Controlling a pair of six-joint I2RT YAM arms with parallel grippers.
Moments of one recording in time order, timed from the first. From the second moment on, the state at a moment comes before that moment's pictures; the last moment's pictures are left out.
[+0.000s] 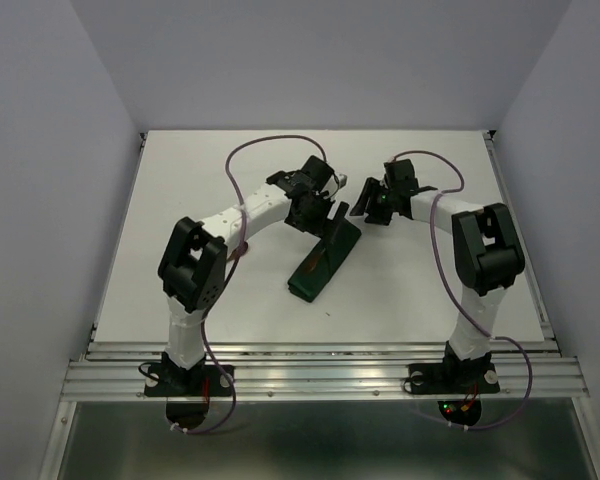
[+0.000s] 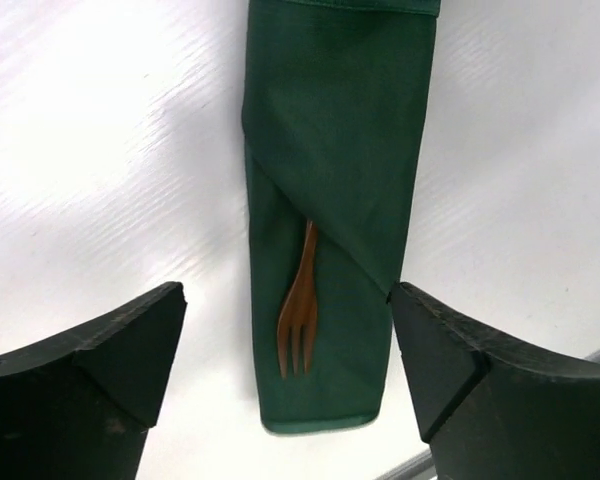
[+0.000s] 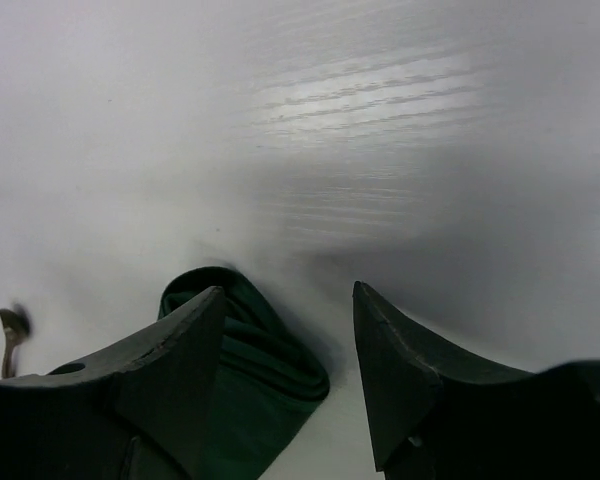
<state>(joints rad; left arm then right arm) -0.70 1.99 1.65 -0.75 0.12 -0.17 0.27 1.97 1.27 -0.16 -0.28 0.60</state>
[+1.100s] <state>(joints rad) -0.22 1.38 0.84 -0.65 -0.07 -0.84 0.15 1.75 1.11 -0.24 -0.21 0.59</state>
